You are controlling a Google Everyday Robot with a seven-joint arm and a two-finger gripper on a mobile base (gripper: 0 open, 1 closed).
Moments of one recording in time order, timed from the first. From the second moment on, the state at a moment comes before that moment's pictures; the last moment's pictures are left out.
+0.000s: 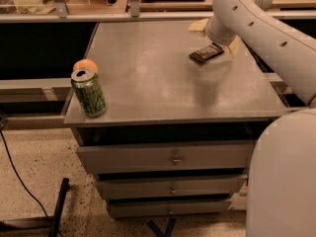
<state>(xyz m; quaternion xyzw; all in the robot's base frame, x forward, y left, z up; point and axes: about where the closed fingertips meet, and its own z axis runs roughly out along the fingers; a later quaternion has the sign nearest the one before) 0.823 -0.207 0.853 -0.90 0.25 -0.35 0.10</state>
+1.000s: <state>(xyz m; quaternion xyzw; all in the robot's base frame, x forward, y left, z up) 0.846 -0.226 0.863 -0.92 0.18 -0.33 0.11</state>
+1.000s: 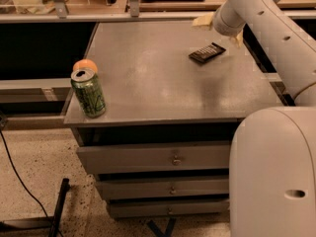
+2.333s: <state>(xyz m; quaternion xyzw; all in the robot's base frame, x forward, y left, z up) 0.842 -0.218 0.849 -0.93 0.13 -0.31 0.12</state>
